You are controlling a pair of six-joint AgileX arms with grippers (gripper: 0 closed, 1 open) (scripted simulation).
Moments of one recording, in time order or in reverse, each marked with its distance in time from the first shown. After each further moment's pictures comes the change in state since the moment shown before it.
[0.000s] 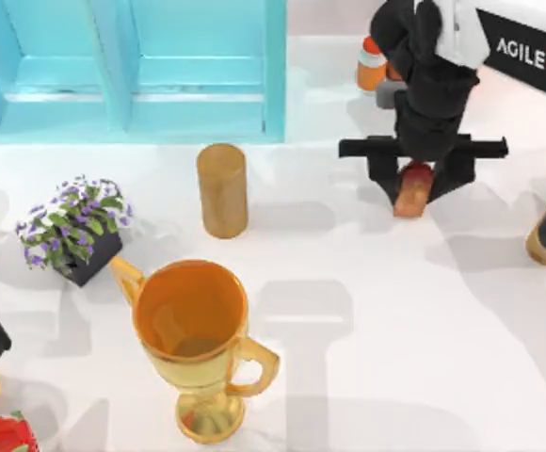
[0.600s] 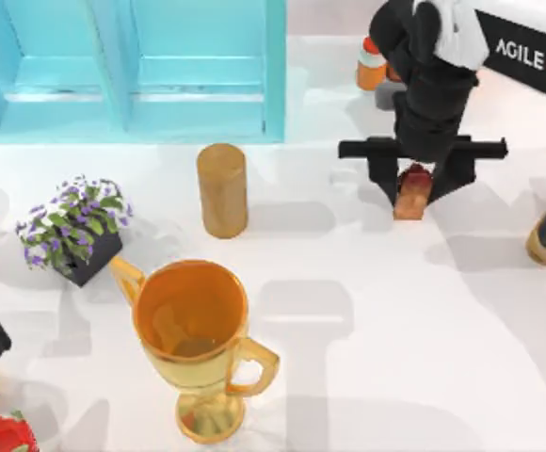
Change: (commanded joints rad) left arm 0.000 0.000 0.000 0.000 0.000 0.000; right arm 0.000 0.000 0.000 0.000 0.000 0.000
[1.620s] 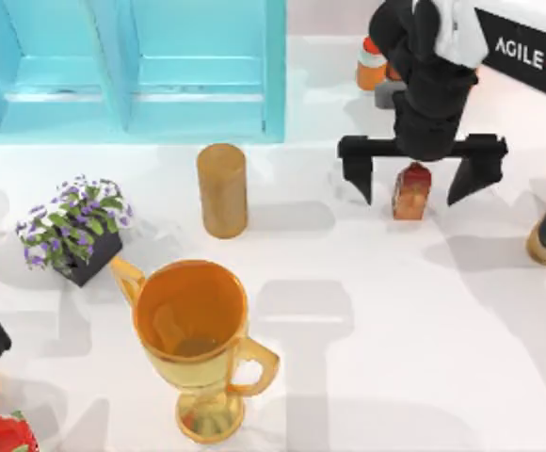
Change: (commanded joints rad) left arm 0.000 0.000 0.000 0.000 0.000 0.000; right arm -0.002 0.003 0.016 -0.016 -0.001 0.001
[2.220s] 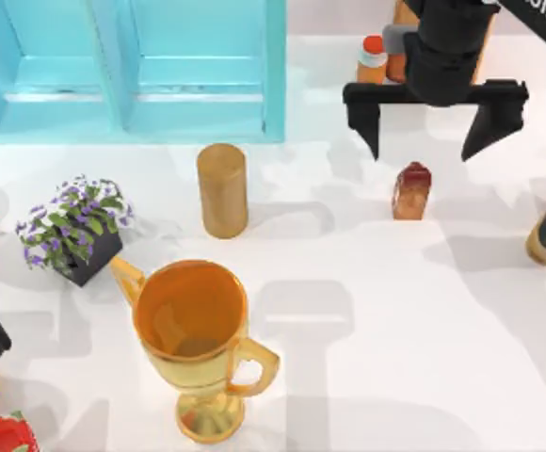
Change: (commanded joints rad) left arm 0.000 0.000 0.000 0.000 0.000 0.000; right arm -0.002 0.008 0.307 -0.295 0.002 -0.001
